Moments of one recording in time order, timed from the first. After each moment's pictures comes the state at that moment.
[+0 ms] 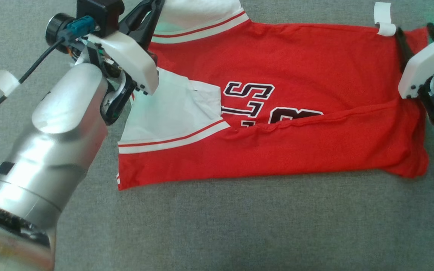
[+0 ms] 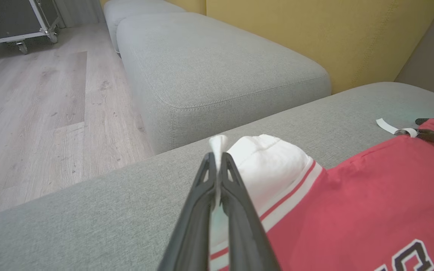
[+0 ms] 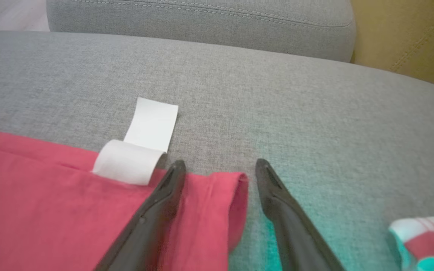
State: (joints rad) left arm -1.06 0.25 -0.80 0.73 -0.66 -0.13 -0.04; right arm -0.98 -0.35 0.32 1.13 0.29 0.13 0.00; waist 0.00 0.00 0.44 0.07
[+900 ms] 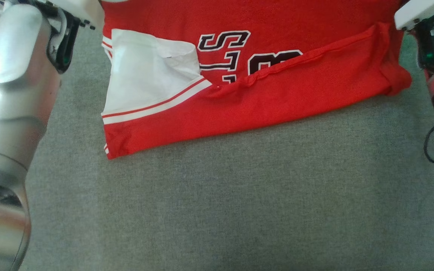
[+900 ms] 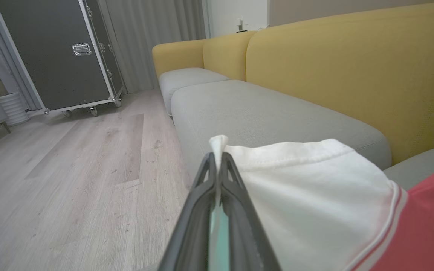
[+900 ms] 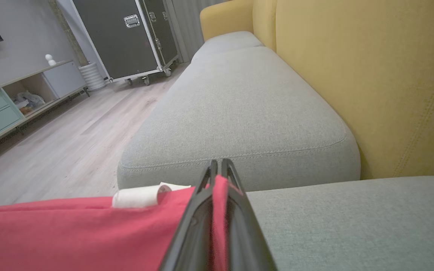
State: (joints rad) left arm -1.27 0.29 -0.74 0.92 -0.64 -0.09 -0.23; right arm -1.15 -0.31 0.43 1.03 0.66 0.13 -0.21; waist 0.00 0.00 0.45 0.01
